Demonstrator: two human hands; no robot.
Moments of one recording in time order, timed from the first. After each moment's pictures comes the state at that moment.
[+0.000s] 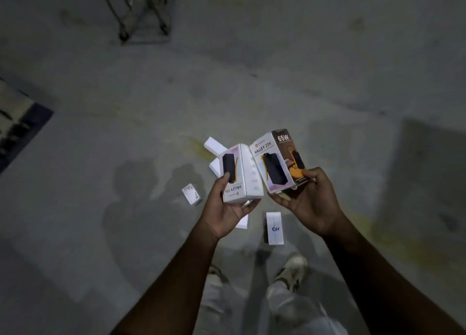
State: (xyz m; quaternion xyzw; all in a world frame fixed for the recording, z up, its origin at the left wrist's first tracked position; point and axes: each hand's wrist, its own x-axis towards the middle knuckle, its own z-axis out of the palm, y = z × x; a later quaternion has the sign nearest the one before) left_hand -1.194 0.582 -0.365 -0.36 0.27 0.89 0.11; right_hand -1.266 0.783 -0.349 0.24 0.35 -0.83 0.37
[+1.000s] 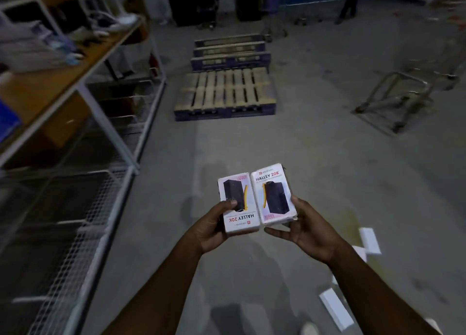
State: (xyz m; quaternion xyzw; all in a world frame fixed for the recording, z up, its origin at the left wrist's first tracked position) left_hand -0.687 0.337 -0.190 -0.34 0.28 0.85 -0.29; right_hand -0.914 0.418 -0.175 -0.21 0.42 -0.52 0.71
